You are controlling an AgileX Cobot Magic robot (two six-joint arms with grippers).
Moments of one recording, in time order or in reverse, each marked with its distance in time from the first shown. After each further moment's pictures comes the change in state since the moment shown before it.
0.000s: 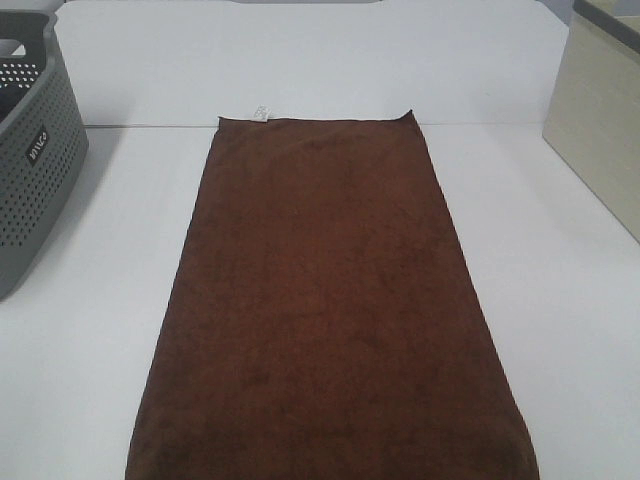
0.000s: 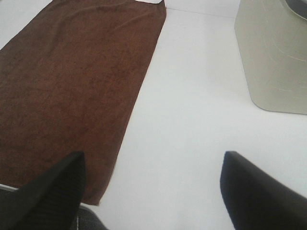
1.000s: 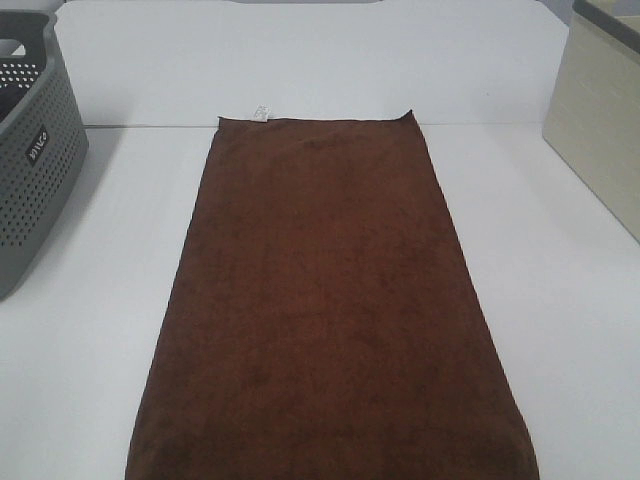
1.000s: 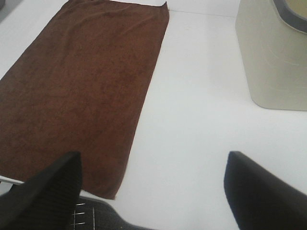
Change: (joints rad) left arm 0.000 0.131 -0.233 0.038 0.137 -0.025; right arm 0.000 0.125 -0.202 0.011 0.118 0.050
